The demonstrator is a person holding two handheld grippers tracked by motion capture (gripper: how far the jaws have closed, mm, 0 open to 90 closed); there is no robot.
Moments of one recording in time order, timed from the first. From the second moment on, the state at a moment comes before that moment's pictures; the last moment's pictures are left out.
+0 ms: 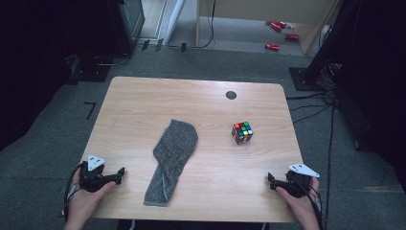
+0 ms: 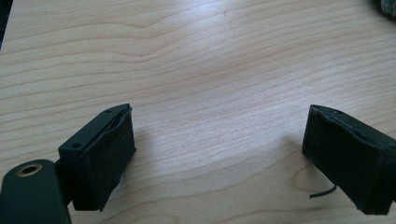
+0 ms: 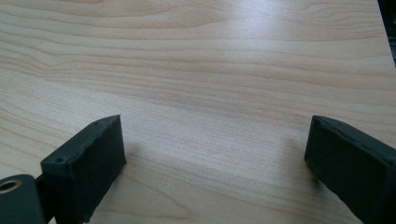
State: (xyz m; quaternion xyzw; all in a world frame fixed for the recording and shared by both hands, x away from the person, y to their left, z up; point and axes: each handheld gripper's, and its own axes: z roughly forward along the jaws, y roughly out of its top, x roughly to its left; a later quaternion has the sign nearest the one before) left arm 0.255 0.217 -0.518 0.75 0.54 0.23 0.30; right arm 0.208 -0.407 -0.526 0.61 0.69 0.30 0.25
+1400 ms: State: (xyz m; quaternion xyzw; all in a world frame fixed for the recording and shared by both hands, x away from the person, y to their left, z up) left arm 0.260 0.210 -0.518 0.75 0.54 0.23 0.30; right arm 0.295 -0.314 -0.492 0.56 0.70 0.36 0.25
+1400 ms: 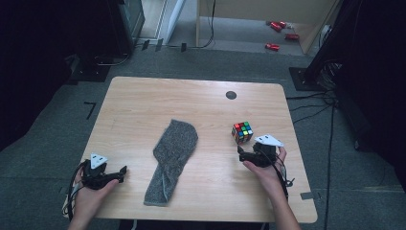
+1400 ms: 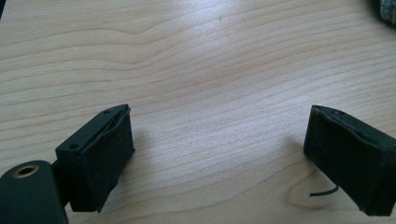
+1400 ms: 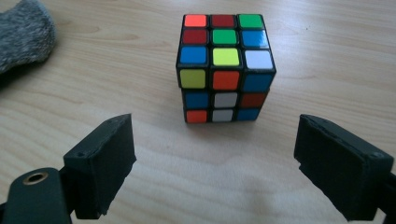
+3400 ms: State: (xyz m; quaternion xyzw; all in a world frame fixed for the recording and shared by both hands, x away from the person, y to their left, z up) left arm 0.259 0.209 -0.517 0.75 0.54 0.22 0.30; right arm 0.253 -0.254 -0.477 0.46 0.75 0.41 0.25
